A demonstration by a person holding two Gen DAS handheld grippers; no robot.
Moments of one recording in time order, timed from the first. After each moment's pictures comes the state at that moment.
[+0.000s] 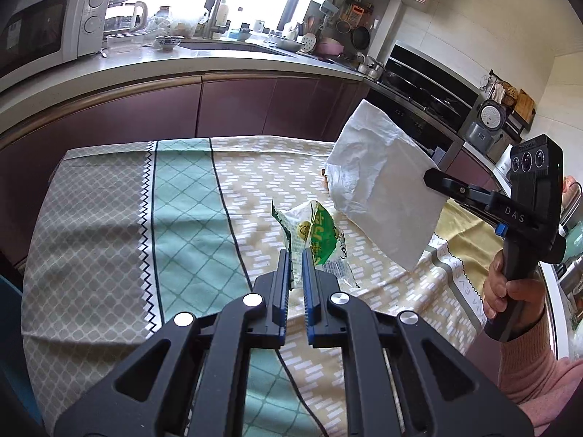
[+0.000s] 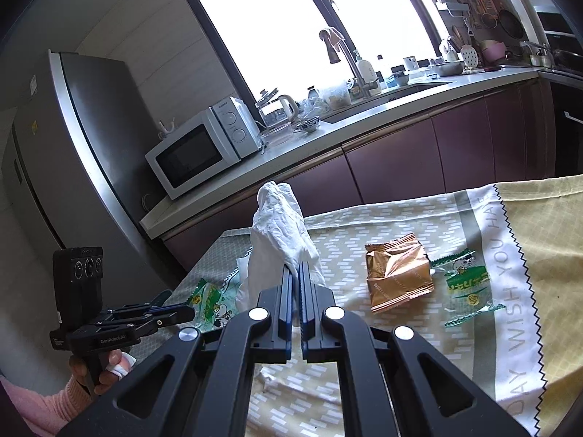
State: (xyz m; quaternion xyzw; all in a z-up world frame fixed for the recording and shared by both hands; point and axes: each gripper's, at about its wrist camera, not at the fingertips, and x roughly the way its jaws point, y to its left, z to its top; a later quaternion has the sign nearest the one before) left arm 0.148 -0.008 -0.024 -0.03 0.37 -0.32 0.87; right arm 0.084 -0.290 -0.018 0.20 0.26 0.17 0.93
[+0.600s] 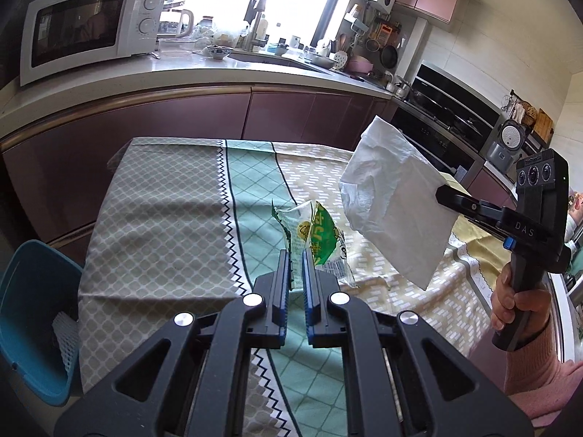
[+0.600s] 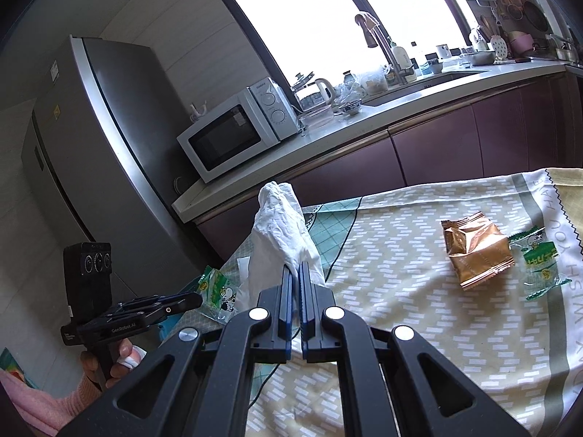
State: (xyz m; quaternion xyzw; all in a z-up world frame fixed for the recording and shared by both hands) left arm 0.117 0.081 -0.017 -0.05 0.36 -0.26 0.89; right arm 0.080 -0.220 -0.019 0.20 0.27 0.23 0.91
